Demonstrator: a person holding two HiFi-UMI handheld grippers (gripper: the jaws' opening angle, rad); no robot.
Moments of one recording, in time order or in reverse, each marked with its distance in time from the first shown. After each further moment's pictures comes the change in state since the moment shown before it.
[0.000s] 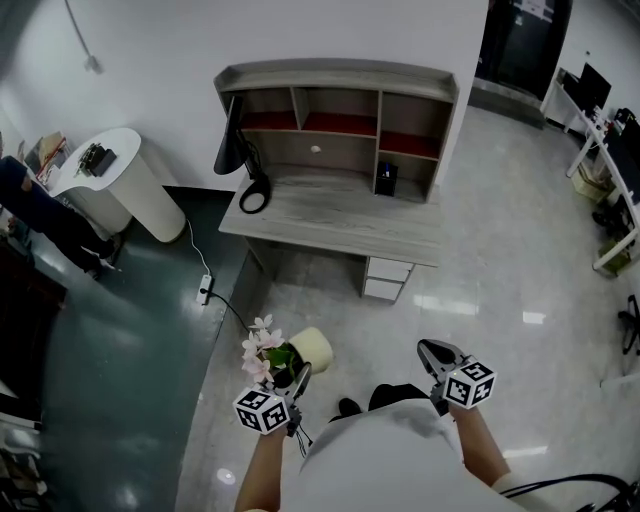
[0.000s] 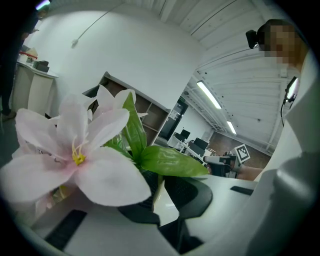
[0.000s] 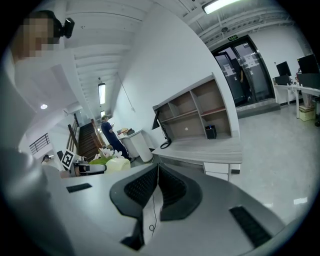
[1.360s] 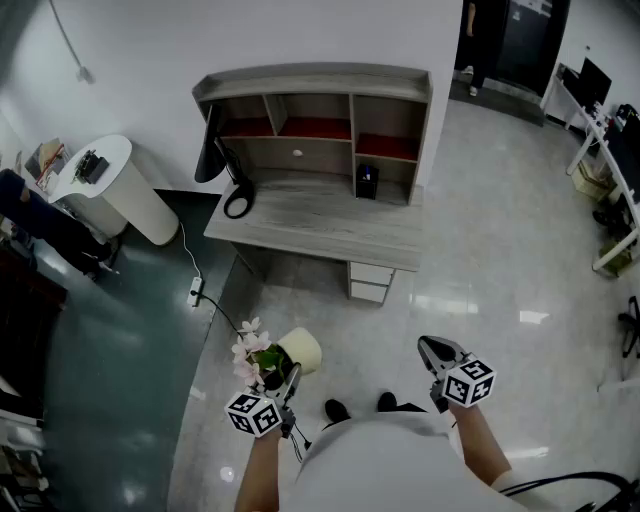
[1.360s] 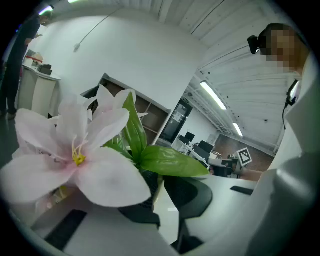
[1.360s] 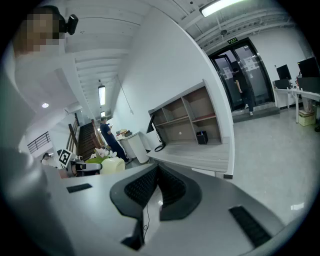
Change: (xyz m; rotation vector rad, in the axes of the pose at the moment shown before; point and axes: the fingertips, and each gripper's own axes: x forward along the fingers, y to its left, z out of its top) left arm 0.056 -0.054 0.009 -0.018 -0.034 0.065; right arm -0.048 -0.085 0.038 -0.024 -0.016 -0.004
